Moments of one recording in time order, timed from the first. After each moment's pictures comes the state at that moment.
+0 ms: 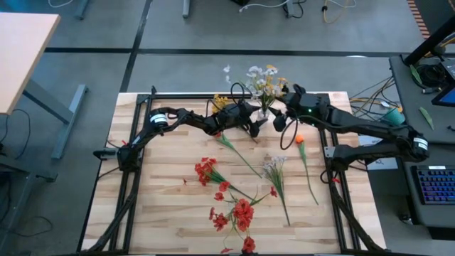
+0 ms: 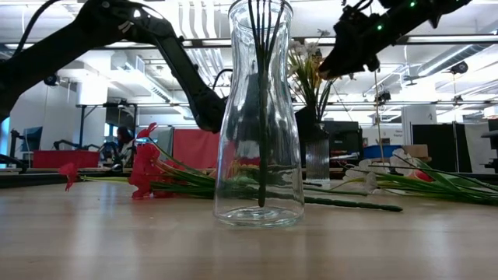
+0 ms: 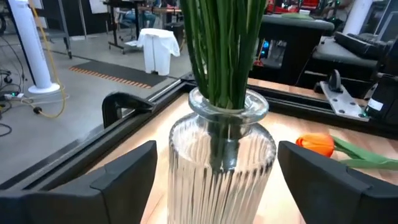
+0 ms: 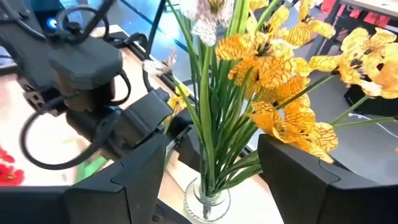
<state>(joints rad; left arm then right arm) 0.35 2.34 1.38 0.86 0.01 -0.08 -0.42 1.02 0.76 -0.13 0.23 0.01</state>
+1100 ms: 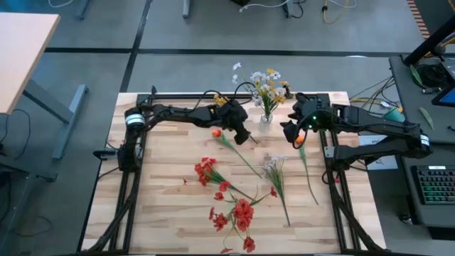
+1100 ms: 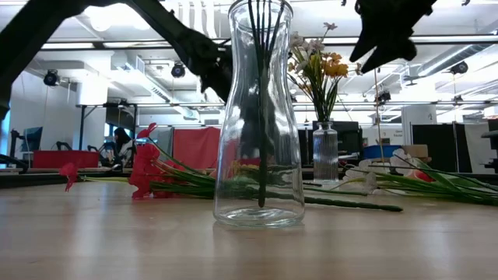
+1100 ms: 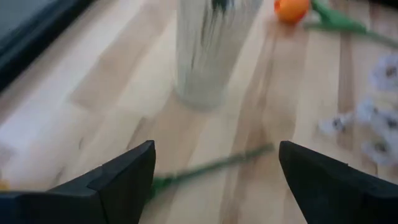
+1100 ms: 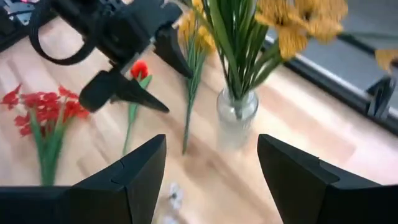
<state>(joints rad) 0.33 2.02 1.38 -0.07 0.06 -0.10 -0.25 0.97 0.99 -0.79 0.23 0.44</state>
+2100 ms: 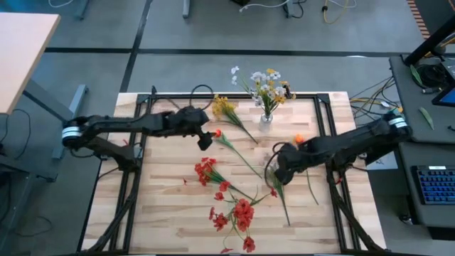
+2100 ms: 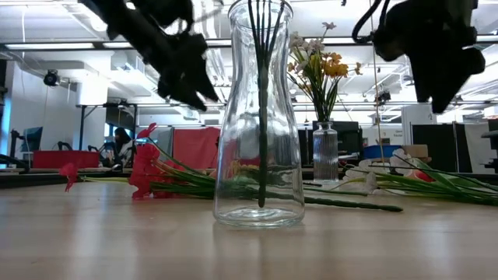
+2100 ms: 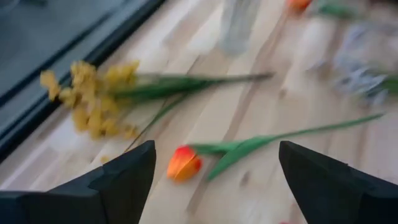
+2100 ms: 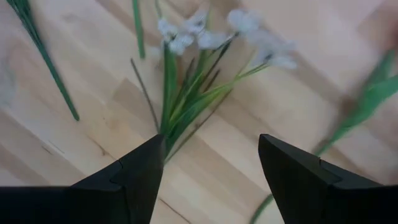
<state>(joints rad) 0.24 1.32 0.88 -0.24 -0.18 -0.19 0.24 1.32 0.99 -1.05 0.03 1.13</state>
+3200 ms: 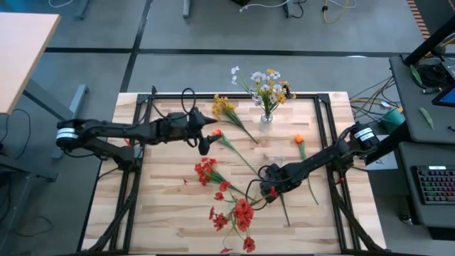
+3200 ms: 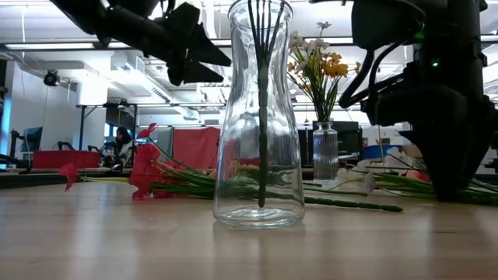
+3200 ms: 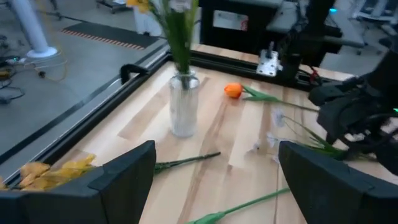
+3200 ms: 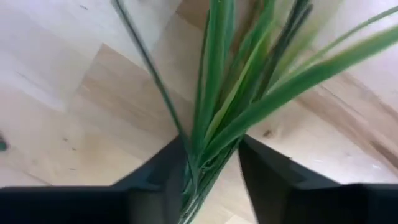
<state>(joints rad) 0.17 1.24 0.70 0.24 -0.12 -0.11 0.37 1.76 0.98 -0.79 0.01 1.32</state>
